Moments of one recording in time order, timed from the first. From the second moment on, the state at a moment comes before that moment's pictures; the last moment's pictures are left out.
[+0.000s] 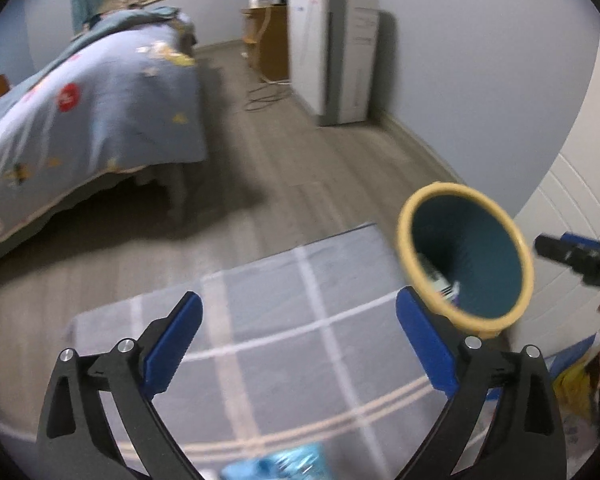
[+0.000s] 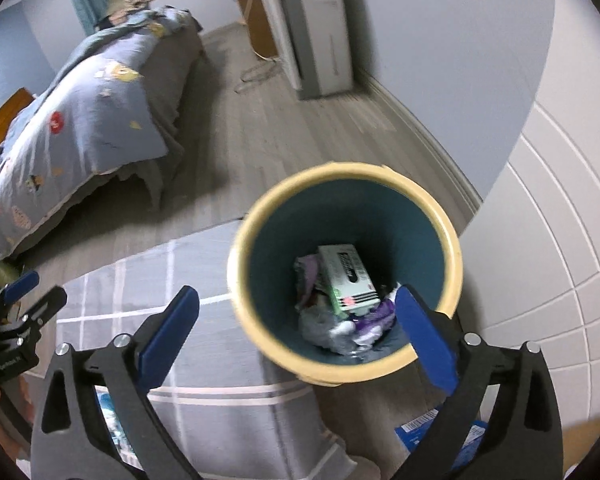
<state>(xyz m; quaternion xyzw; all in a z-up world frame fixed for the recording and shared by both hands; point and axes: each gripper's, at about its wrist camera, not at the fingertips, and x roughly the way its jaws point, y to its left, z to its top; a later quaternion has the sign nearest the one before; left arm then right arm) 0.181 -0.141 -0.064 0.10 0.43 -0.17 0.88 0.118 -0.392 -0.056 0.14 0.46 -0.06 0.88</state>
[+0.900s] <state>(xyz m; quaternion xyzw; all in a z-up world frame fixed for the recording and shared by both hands) 0.118 0.081 -0.071 0.02 0.46 -0.07 0.89 0.084 -0.173 -0.116 0.10 0.57 0.05 0.82</state>
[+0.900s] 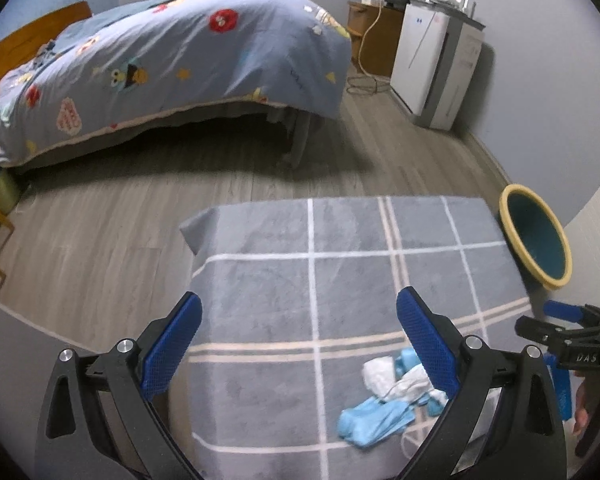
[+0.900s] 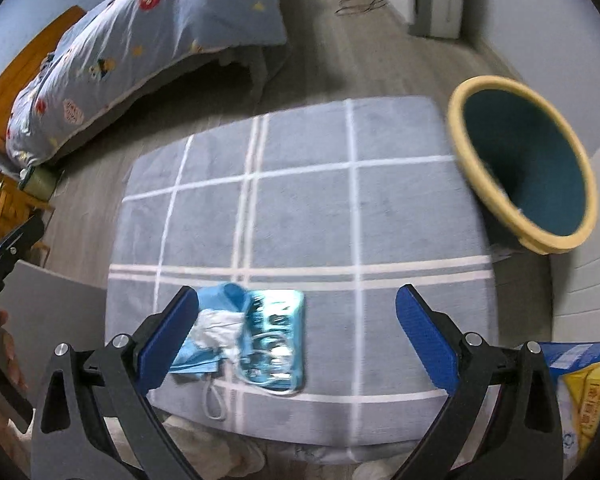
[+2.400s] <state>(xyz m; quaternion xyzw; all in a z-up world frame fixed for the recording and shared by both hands) 0.147 0.020 -0.140 0.05 0.53 -0.13 0.84 0.156 -0.206 -0.142 0.12 0.61 0.08 0.78</state>
